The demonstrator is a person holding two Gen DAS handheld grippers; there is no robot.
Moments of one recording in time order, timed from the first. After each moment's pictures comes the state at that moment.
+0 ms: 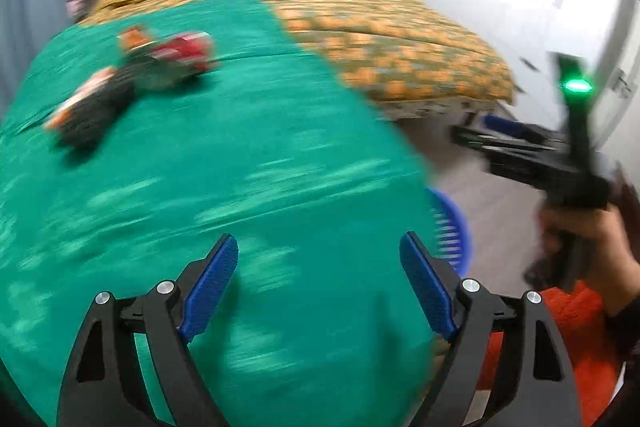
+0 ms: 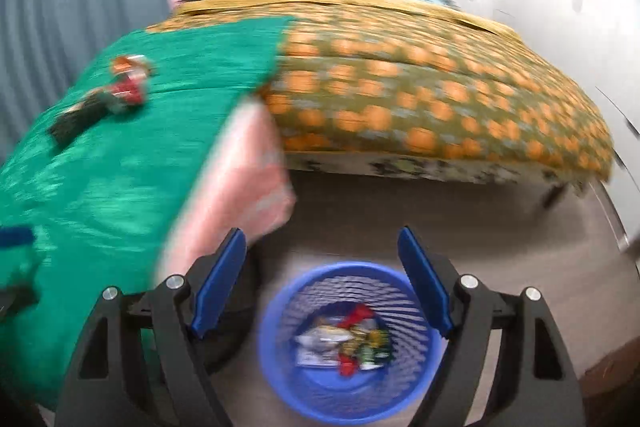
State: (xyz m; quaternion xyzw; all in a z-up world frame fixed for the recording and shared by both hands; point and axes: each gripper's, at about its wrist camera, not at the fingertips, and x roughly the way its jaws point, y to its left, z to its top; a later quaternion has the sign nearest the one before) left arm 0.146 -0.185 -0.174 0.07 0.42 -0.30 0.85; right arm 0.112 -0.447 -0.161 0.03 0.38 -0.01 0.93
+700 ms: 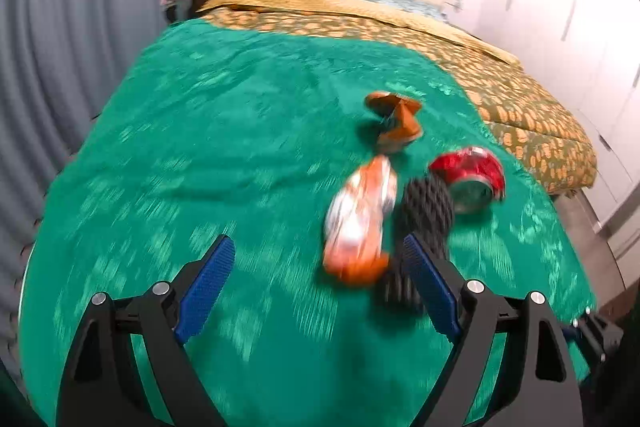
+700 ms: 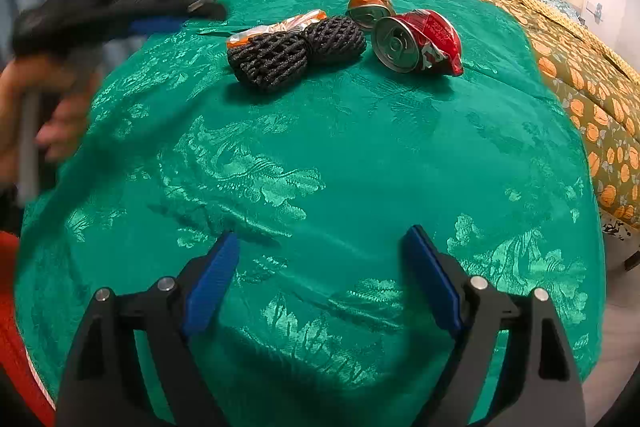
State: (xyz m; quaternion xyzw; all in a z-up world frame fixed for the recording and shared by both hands) left arm 0.383 -0.017 -0.142 0.02 0.40 -0.20 0.90; right arm 0.189 -0.217 -0.181 -0.02 0.45 0.14 0.88
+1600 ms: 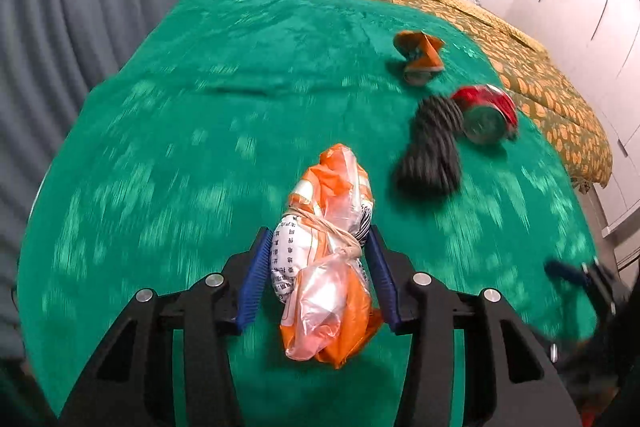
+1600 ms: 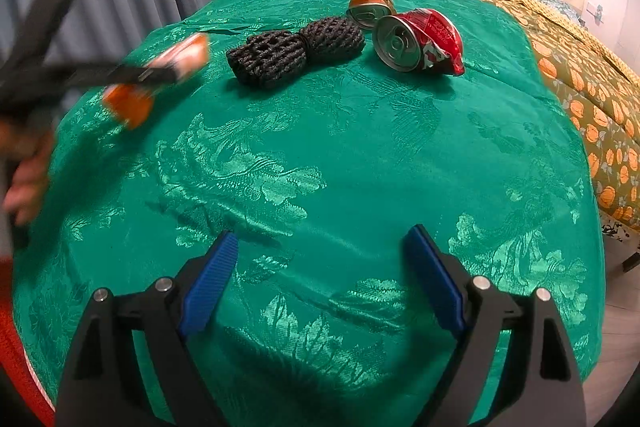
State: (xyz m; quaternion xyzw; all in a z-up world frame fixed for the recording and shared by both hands) left arm 0.298 0.018 -0.171 0.00 0.45 -0.13 0.88; right arm 0.184 -0.222 -0.181 -0.02 0.44 0.15 0.88
